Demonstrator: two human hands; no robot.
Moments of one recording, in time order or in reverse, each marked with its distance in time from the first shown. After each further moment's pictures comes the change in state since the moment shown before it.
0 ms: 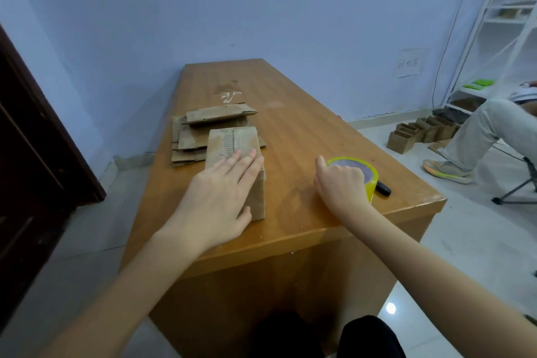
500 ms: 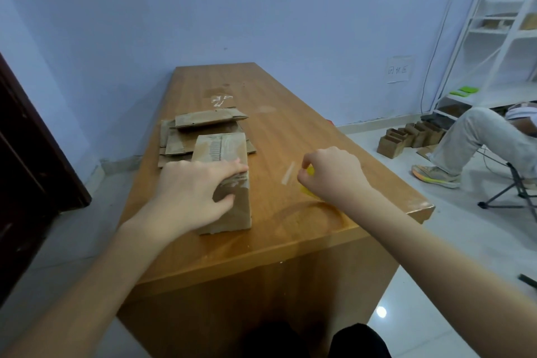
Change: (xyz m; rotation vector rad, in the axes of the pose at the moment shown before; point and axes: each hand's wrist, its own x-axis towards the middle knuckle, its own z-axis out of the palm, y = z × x) left_hand 0.014 -0.021 -0.008 -0.261 0.058 -0.055; right_hand 0.010 0.013 -0.069 0.341 -0.127 -0.072
